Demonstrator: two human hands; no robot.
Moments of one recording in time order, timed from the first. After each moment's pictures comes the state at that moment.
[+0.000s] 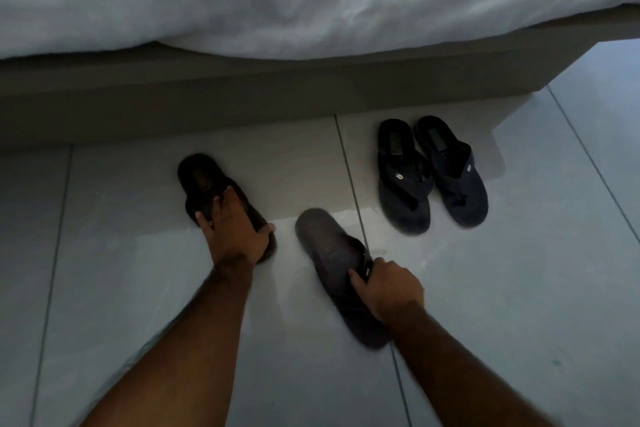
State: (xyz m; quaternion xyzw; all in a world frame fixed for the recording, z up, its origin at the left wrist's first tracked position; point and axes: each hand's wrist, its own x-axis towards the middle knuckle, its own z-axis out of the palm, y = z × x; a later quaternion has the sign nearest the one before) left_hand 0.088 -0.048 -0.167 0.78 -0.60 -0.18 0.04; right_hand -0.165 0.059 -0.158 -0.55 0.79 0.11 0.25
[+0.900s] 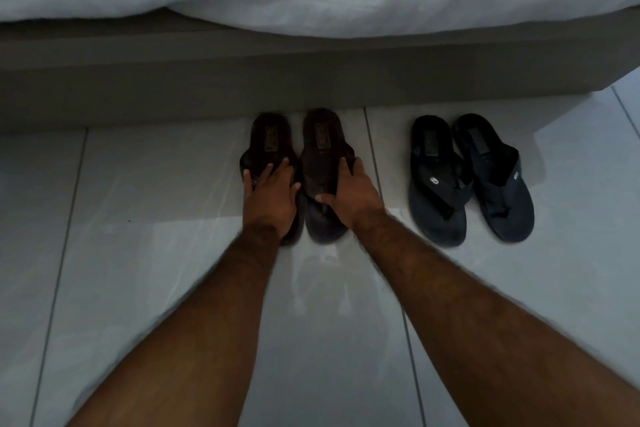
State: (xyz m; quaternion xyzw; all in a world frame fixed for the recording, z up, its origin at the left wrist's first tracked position) left_hand 0.070 -0.103 -0.187 0.69 -0.70 -0.19 0.08; right_hand -0.093 -0.112 -0.156 -0.62 0.71 0.00 0.34
